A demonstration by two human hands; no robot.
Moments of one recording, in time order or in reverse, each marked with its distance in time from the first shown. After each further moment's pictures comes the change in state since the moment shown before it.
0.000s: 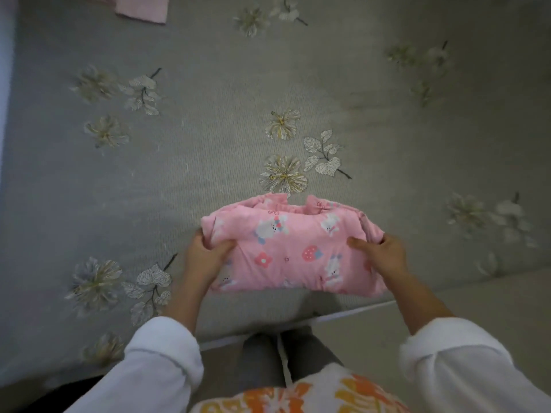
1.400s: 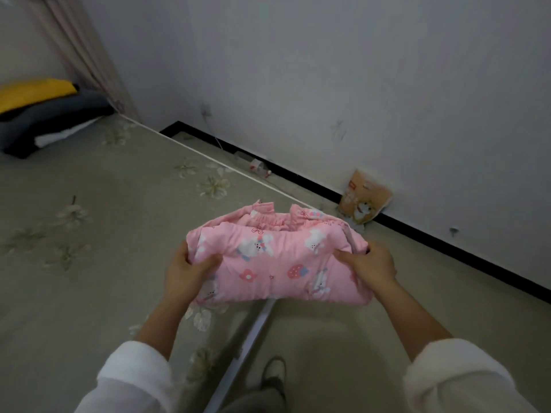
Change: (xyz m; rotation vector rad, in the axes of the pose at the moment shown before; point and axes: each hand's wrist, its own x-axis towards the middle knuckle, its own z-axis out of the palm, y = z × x) left_hand -0.273 0.283 0.762 0.228 -0.619 0.665; right_hand 0.173 0.252 -0.728 0.347 0.686 0.053
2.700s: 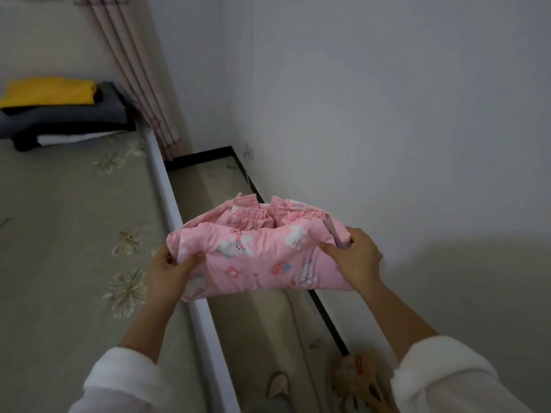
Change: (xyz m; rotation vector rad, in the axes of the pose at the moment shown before) left_hand 0.484 0.188 0.331 -0.152 0.623 -0.177; right_hand 0.710 -0.305 0.070 -0.185 -0.368 -0.579
